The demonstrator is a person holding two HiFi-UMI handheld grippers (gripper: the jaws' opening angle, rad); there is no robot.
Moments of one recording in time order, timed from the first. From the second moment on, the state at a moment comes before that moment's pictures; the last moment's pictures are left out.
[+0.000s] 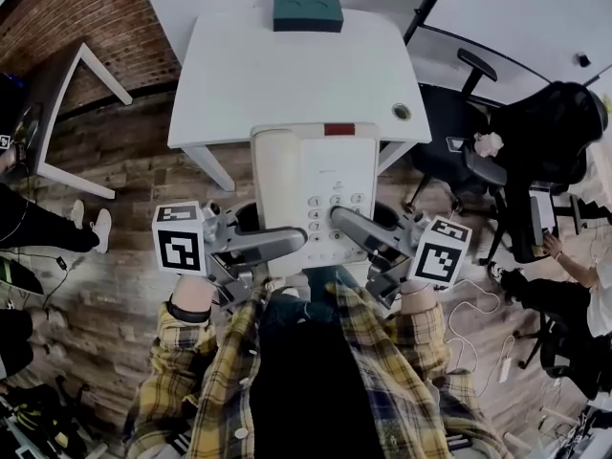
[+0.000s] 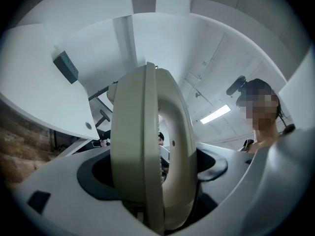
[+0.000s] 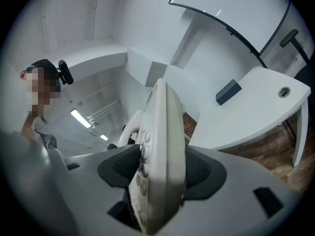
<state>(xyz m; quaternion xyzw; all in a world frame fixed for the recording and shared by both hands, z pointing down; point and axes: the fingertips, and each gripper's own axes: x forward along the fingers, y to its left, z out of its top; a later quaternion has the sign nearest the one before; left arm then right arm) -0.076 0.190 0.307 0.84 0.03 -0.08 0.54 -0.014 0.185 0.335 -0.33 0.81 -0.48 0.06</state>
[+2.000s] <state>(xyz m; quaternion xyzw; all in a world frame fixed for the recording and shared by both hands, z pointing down) 0.015 -0.046 0.347 0.86 -0.02 -0.07 0.51 0.073 -0.058 0.379 -0.28 0.83 -0.47 0.07</state>
